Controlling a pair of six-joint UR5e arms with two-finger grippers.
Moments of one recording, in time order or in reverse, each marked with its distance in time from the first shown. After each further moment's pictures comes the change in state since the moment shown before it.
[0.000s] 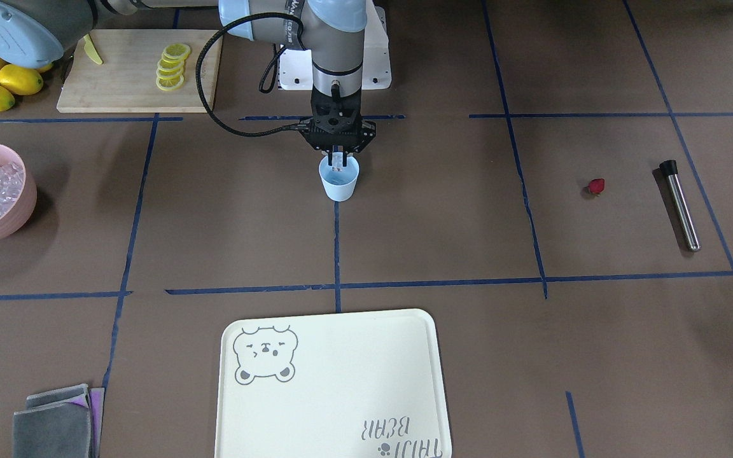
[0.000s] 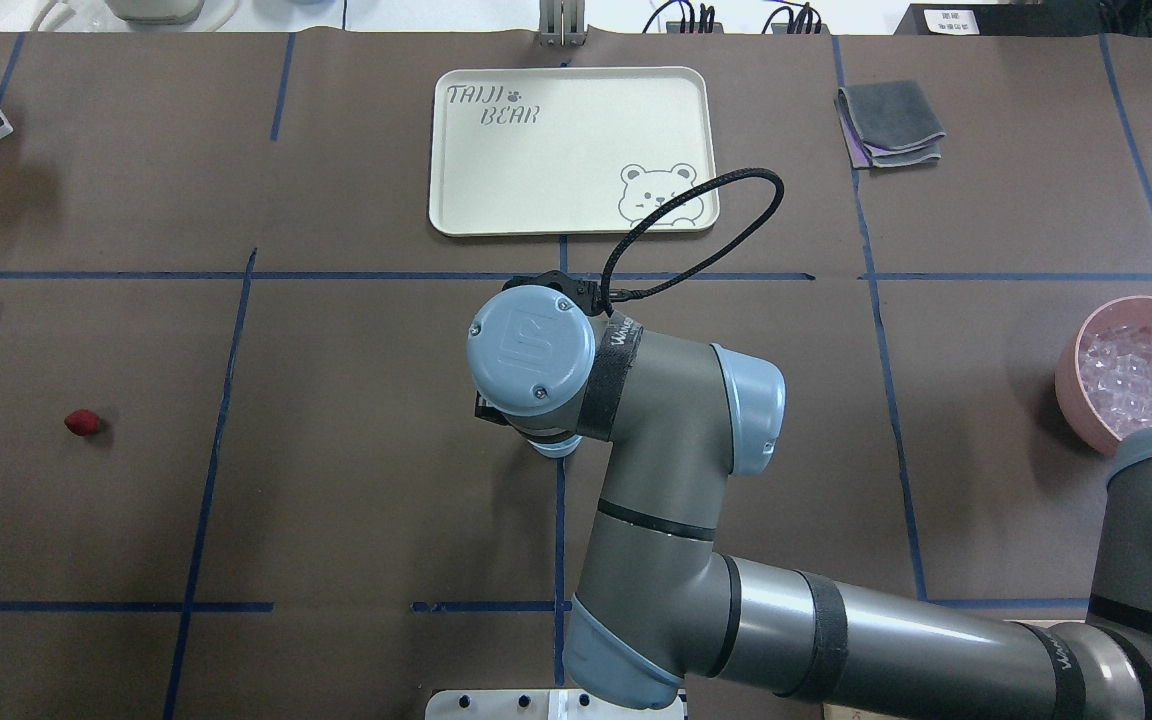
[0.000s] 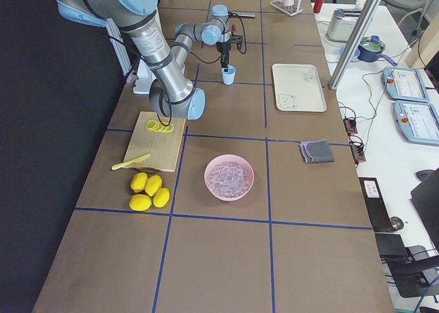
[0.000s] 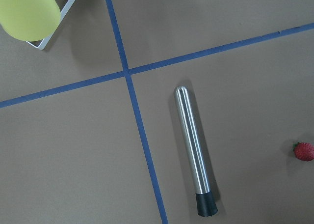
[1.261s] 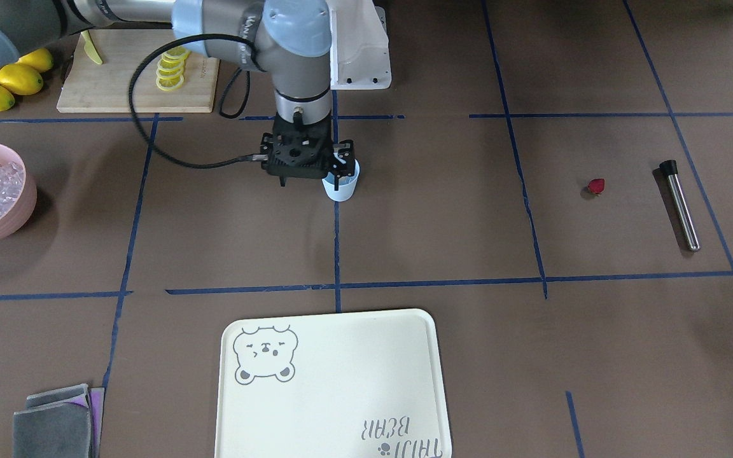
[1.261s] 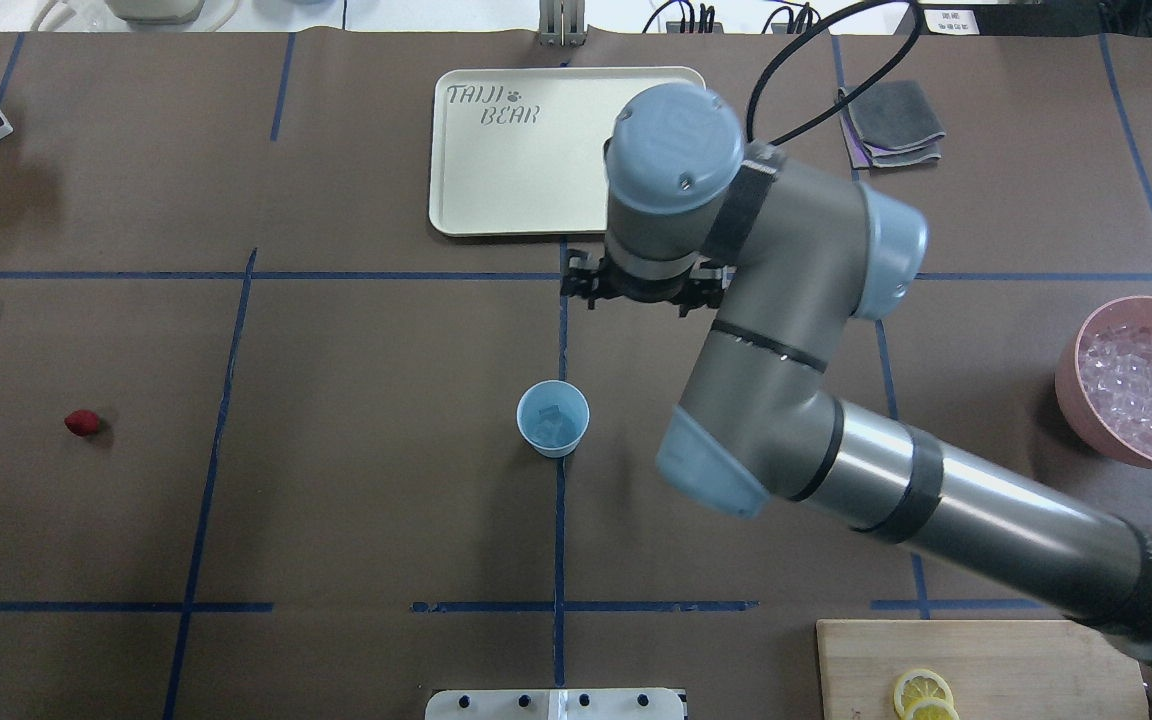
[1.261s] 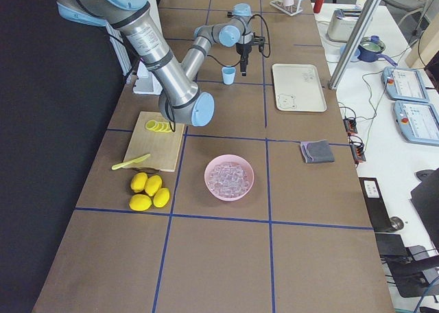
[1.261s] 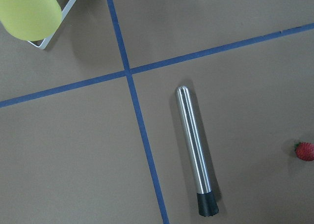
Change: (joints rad) left arm 0.001 -0.002 0.001 0.000 0.005 -0.006; right arm 0.269 -0.084 0.047 0.002 0.194 -0.210
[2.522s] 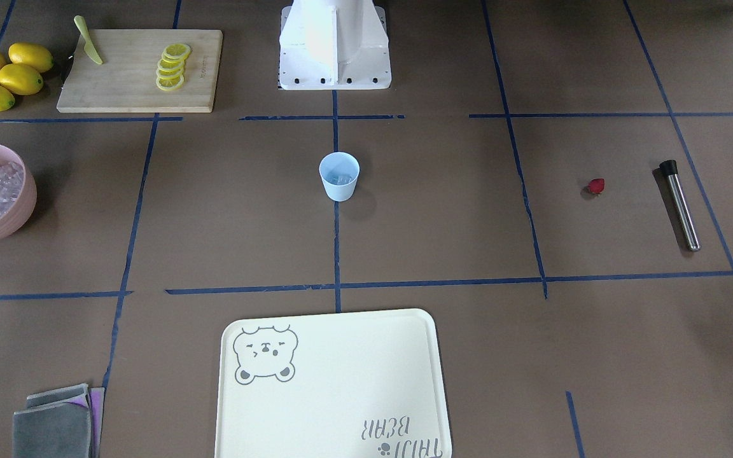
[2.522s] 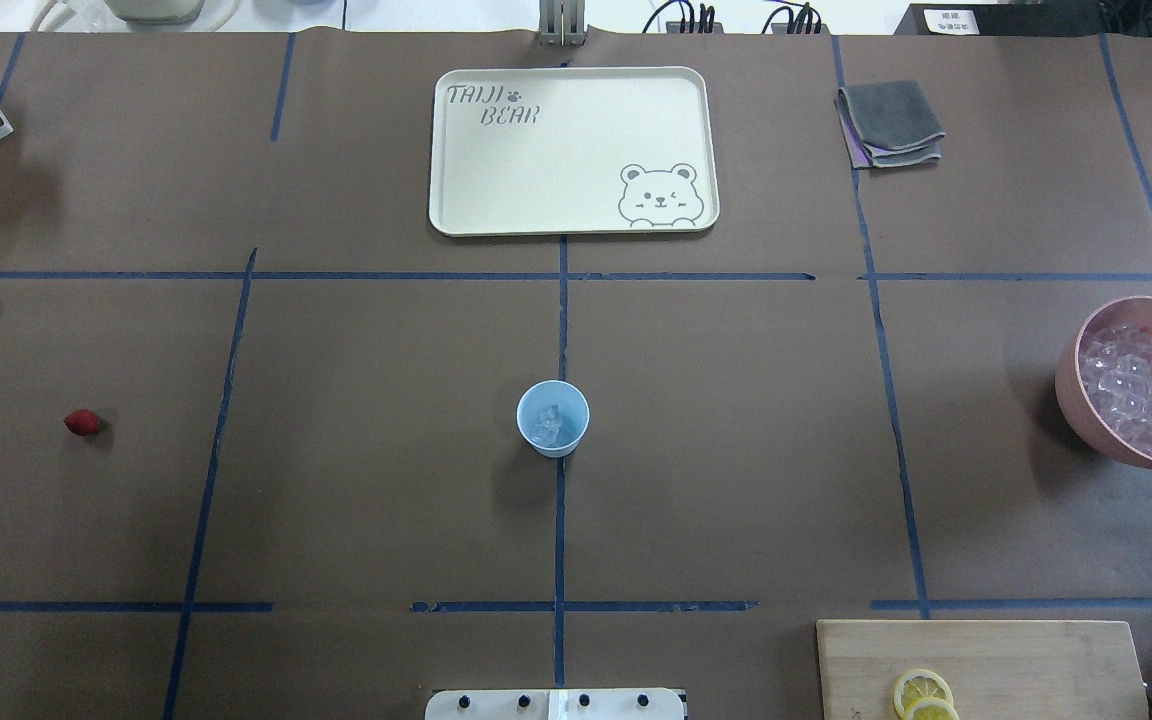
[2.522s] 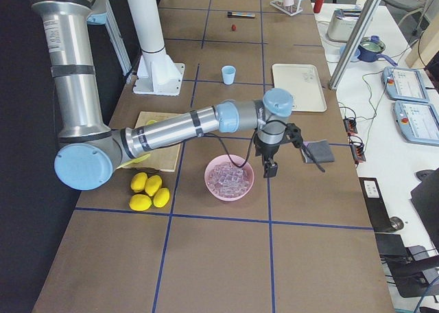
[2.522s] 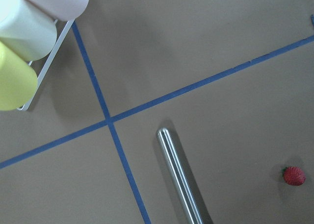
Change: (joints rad) left arm 0.060 -0.058 0.020 -0.168 -0.005 -0.003; right arm 0.846 -0.727 0.071 0.004 0.408 -1.358
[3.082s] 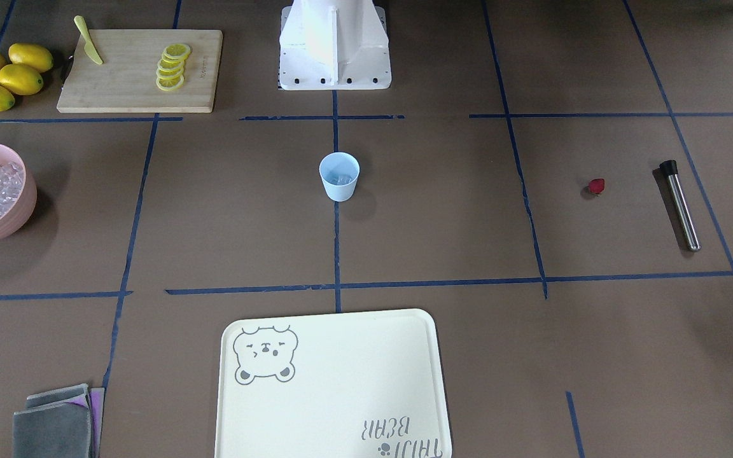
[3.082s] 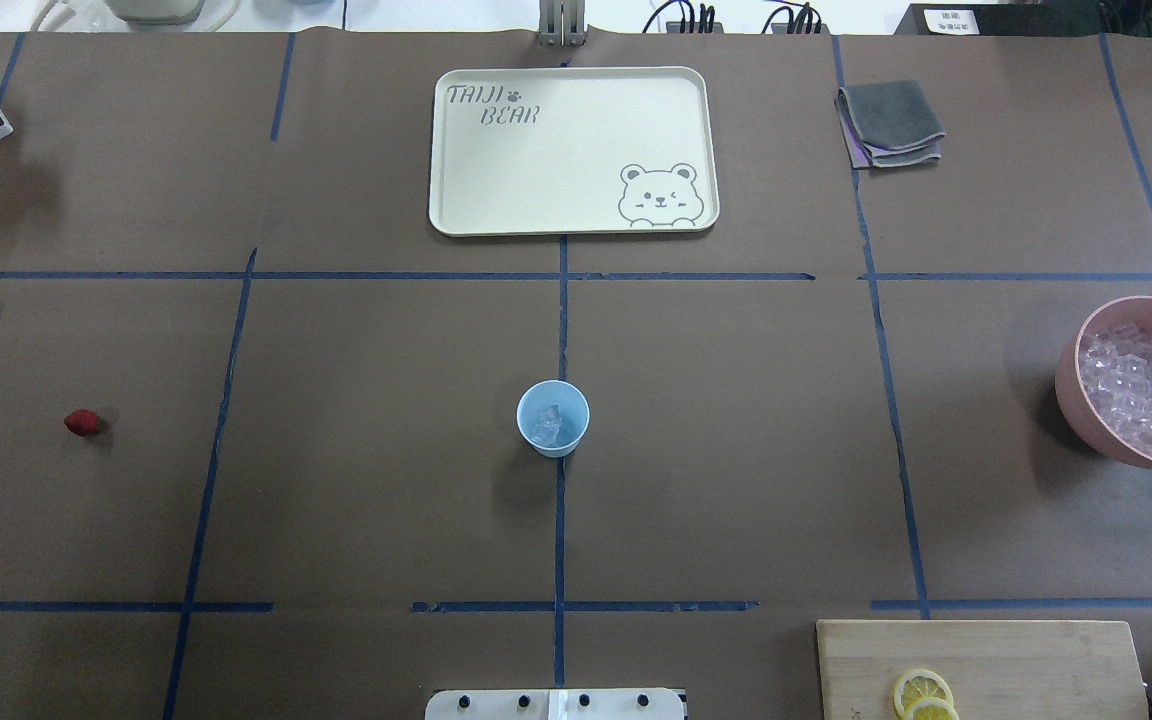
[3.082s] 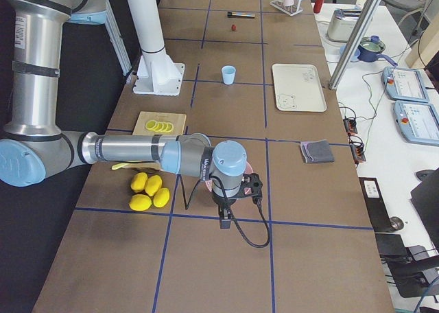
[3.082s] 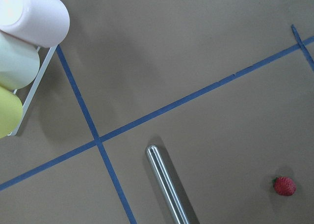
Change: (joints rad) left arm 0.074 -0.013 -0.031 -0.005 0.000 -0.066; right arm 0.138 -0.208 0.012 0.035 0.000 -0.054
